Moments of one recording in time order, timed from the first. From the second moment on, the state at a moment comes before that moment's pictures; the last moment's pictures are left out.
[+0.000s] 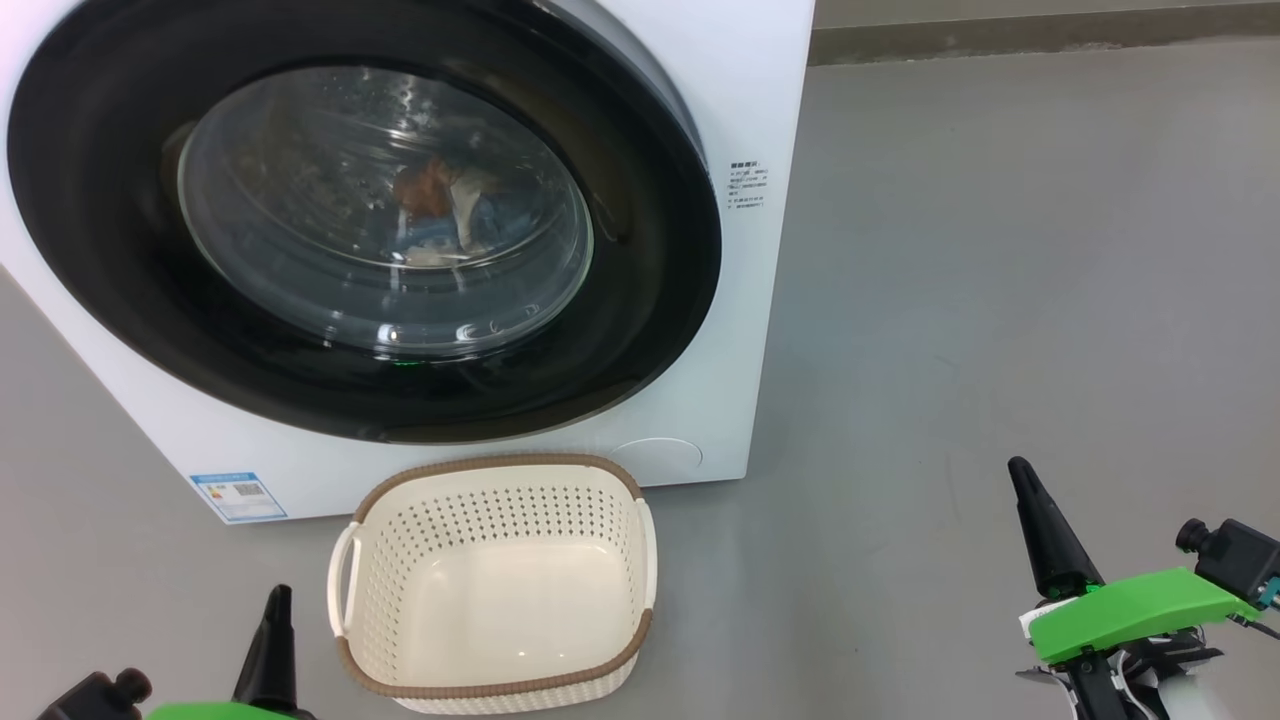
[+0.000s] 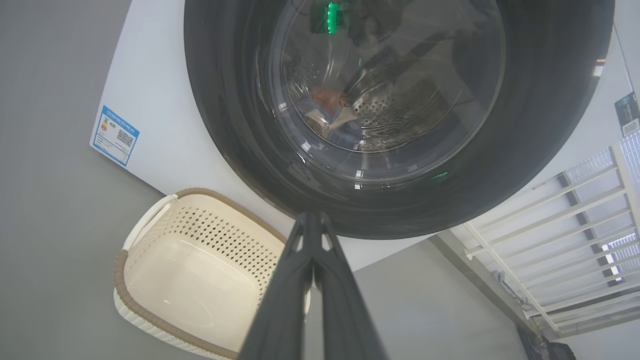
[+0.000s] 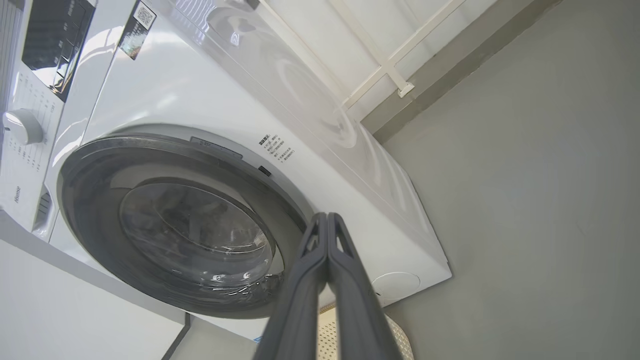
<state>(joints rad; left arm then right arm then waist) -0.01 0.06 0.01 0.23 -0.92 -0.13 -0.10 -0.14 -0.16 0.05 0.28 0.96 0.13 -0.10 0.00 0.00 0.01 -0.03</state>
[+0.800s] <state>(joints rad) -0.02 0.05 0.03 0.24 -1.15 -0.13 -0.03 -0.14 -0.12 -0.01 0.28 1.19 0.13 -0.04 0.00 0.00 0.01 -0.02</state>
